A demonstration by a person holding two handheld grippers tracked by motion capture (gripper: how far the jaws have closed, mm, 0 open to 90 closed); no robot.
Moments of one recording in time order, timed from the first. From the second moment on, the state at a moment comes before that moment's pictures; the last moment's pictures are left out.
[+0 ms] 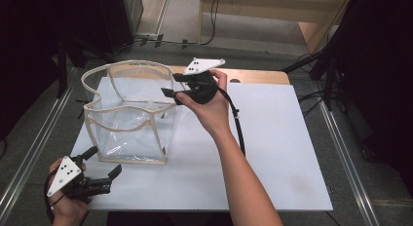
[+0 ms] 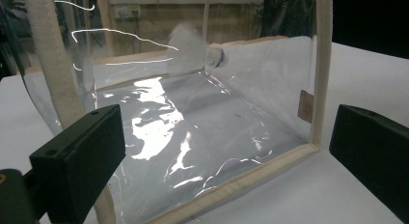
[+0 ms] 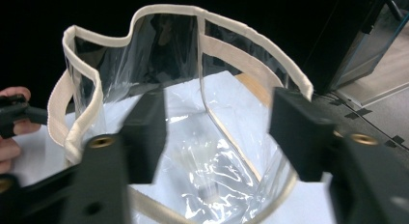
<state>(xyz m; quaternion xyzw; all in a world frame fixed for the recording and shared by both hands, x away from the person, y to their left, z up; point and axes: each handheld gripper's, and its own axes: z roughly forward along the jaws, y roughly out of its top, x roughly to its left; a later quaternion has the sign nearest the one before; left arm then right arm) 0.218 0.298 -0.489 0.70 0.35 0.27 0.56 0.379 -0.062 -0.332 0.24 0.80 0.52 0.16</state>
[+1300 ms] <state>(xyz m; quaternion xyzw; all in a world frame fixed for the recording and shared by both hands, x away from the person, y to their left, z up) 0.218 0.297 -0.490 0.70 0.35 0.27 0.55 0.342 -0.131 -0.371 0.27 0.78 0.53 0.17</state>
